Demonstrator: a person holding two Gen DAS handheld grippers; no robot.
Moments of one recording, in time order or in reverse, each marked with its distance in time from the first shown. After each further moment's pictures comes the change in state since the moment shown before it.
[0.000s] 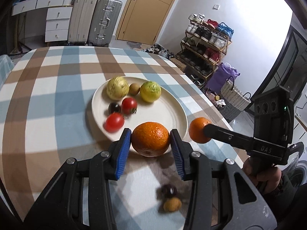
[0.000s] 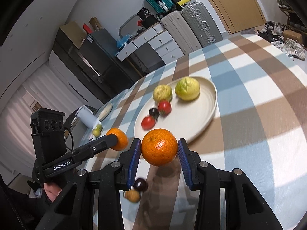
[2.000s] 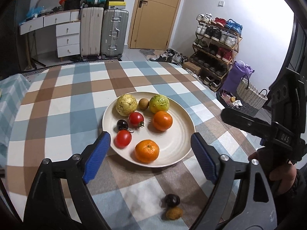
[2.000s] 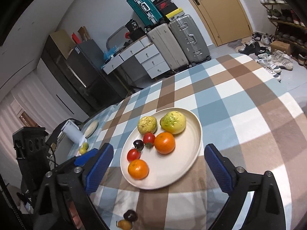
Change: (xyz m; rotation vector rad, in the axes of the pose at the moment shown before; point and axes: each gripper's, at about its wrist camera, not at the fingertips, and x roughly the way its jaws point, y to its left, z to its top) left arm -0.018 -0.031 0.014 0.074 -0.052 0.166; right arm -0.008 0.005 0.039 0.010 -0.115 -0.143
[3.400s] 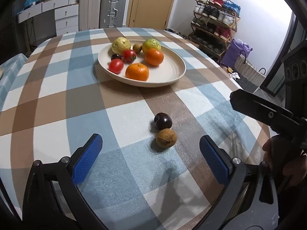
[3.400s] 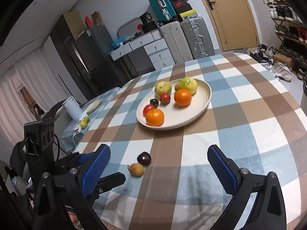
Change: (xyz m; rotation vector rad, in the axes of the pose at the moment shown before) left arm -0.019 -0.020 -0.116 0.018 0.158 -0.003; right arm -0.045 0.038 -0.098 -0.132 0.055 -0.019
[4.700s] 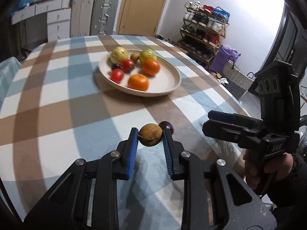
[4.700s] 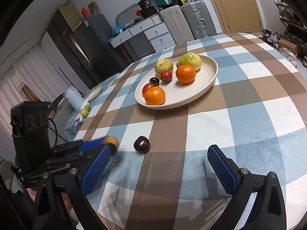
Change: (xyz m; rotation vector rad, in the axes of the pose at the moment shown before) left arm -0.025 0.030 0.006 0.008 -0.064 -0.095; right arm 0.033 -0.001 -0.011 0.016 0.118 0.037
